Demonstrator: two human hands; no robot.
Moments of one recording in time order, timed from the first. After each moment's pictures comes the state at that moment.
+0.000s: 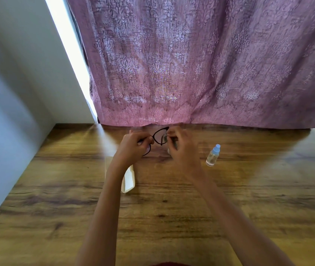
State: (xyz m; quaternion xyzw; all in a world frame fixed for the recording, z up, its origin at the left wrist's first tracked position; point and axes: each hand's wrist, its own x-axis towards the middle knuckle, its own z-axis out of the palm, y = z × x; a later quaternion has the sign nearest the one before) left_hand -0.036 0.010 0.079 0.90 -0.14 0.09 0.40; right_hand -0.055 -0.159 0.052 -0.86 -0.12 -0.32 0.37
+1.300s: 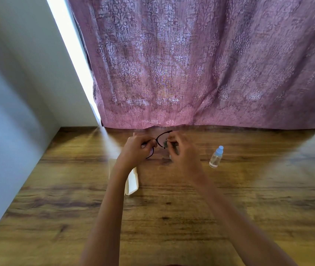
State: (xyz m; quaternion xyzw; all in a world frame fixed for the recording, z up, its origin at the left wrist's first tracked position) left_hand -0.033 0.011 0.076 0.91 -0.16 0.07 0.38; right_hand -0.060 -0.154 0.051 -0.87 -0.14 -0.31 0.36
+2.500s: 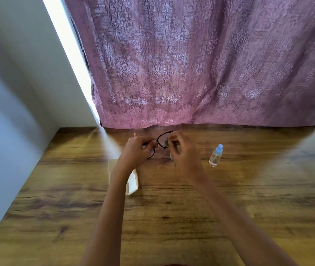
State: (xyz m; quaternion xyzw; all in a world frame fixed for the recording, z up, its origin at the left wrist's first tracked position) left_hand -0.033 0.007 0.073 0.90 -0.17 0.08 0.39; right_hand -0.059 -0.159 0.045 -0.85 -0.14 -0.32 0.38
